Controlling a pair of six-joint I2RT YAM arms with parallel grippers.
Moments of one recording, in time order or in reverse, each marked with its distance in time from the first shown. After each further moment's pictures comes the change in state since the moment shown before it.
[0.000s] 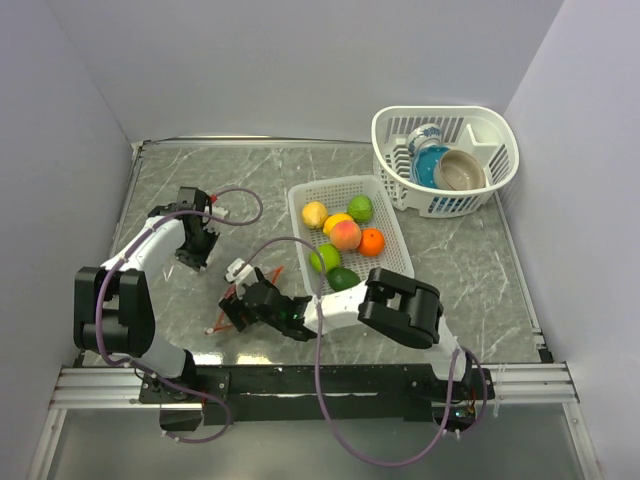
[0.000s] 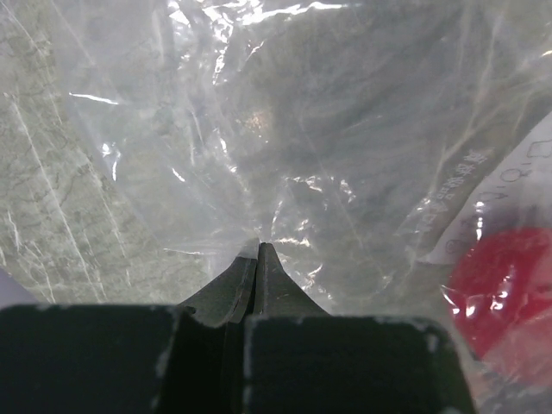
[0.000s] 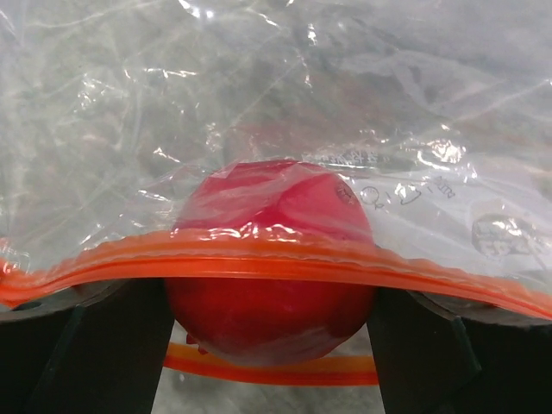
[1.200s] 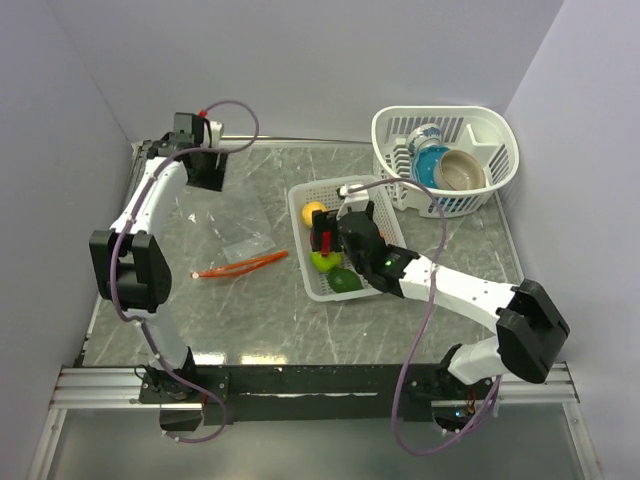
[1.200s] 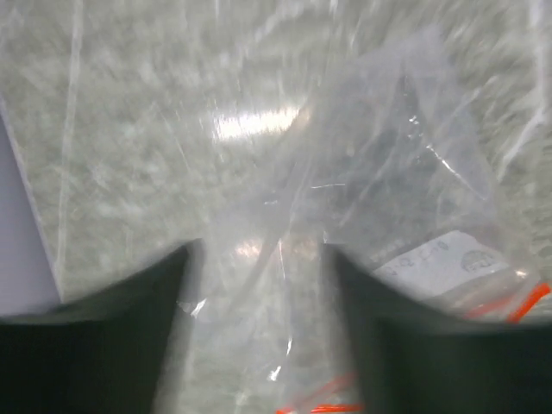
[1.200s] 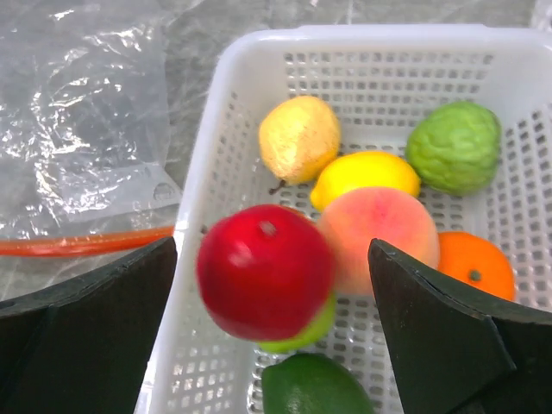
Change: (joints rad) left arm -0.003 0.319 0.675 0.005 -0.026 -0.156; right arm -0.414 -0.686 -0.246 -0.354 0.159 0.118
